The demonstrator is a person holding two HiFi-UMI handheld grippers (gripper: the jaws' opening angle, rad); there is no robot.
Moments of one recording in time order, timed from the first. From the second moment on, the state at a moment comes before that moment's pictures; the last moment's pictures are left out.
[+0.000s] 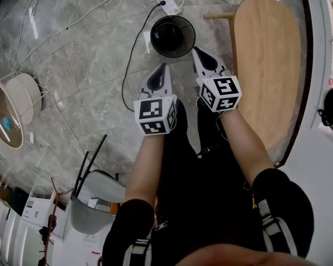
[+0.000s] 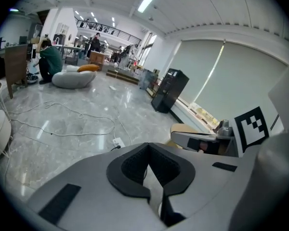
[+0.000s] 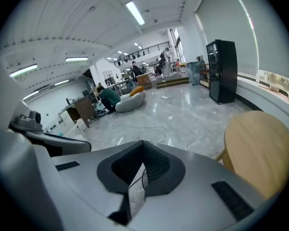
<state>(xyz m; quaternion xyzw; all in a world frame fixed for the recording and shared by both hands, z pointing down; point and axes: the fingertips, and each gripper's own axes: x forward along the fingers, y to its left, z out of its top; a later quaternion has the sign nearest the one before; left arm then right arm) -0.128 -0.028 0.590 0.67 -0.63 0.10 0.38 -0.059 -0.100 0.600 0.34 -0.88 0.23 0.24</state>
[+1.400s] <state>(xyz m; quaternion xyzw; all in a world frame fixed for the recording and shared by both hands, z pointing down) -0.128 -0.010 0.085 0.73 -0.68 0.05 0.05 -0.041 -0.049 0.077 0.38 -0.93 0.01 -0.03</state>
